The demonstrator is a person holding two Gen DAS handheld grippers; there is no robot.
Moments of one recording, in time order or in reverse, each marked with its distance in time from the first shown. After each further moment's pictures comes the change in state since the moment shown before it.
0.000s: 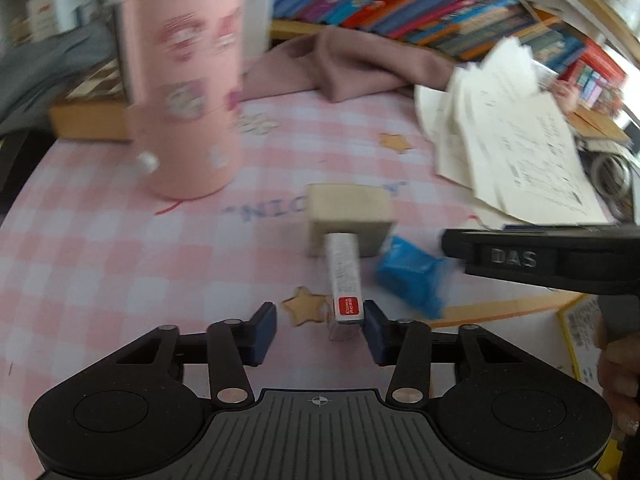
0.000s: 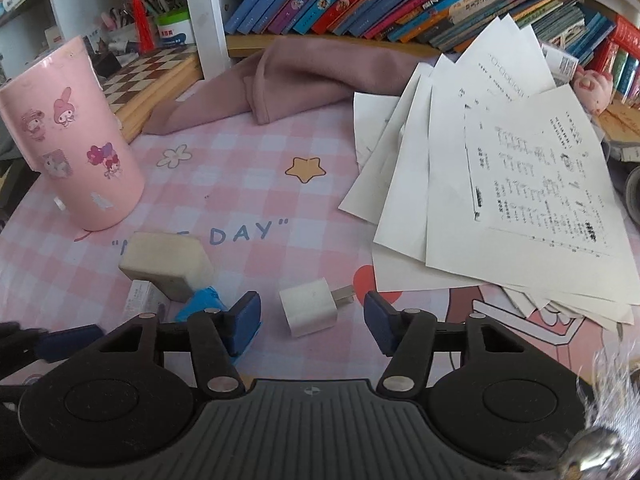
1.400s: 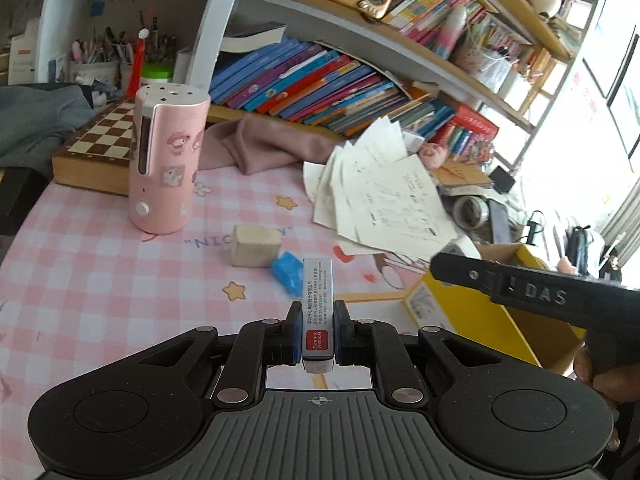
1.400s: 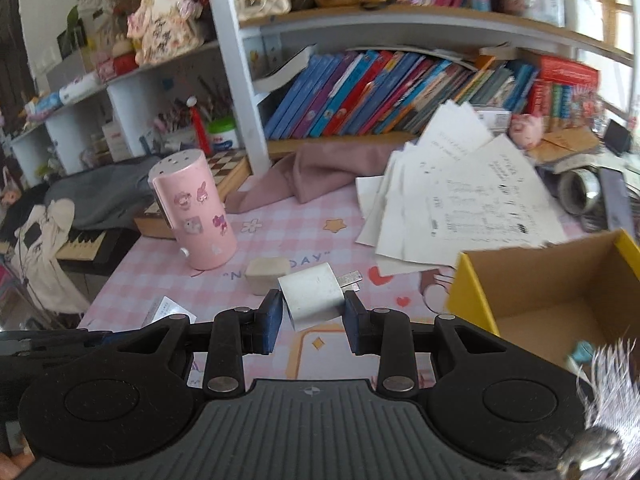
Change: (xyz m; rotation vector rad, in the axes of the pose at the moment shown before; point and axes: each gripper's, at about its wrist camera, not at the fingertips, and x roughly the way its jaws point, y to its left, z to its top) left arm -0.150 0.016 -0.050 0.050 -0.206 -0.323; right arm -0.203 0.023 -0.083 0.118 -0.281 0.053
